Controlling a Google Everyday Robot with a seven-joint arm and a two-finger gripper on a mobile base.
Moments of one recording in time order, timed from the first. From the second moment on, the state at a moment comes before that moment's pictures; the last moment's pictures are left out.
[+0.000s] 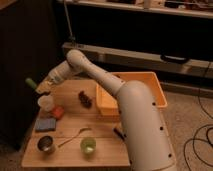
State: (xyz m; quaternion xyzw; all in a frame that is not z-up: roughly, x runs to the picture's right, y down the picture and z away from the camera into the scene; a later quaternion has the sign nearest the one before) arm -0.346 -0.009 0.765 -0.46 -0.45 0.18 0.75
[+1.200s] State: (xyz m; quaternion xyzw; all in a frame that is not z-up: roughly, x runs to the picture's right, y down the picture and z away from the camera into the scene) arm -0.362 0.024 0.793 -0.48 -0.44 0.18 0.74
